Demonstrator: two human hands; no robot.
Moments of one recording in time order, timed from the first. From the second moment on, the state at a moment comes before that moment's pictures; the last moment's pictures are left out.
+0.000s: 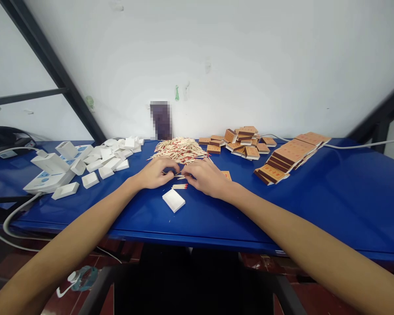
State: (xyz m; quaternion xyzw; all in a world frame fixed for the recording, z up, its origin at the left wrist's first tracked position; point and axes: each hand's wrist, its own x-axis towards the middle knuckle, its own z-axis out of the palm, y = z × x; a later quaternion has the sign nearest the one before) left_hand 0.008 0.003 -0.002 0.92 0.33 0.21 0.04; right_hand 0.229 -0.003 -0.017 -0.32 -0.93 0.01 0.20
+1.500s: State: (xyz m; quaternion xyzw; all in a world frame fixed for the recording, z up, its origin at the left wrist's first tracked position) left_hand 0.001 -0.001 0.007 0.92 0.38 0.14 0.03; right_hand 0.230 -0.007 -0.013 -0.35 -0.92 -0.08 0.13
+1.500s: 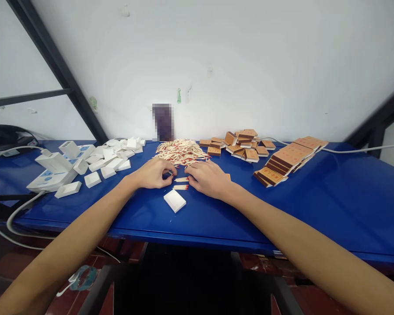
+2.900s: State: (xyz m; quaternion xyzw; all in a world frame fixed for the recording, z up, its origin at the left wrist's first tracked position) left_hand 0.002 -0.004 0.010 0.93 0.33 0.14 0.08; right_hand 0.226 -0.017 -0.013 -0.33 -0.93 0.00 0.17
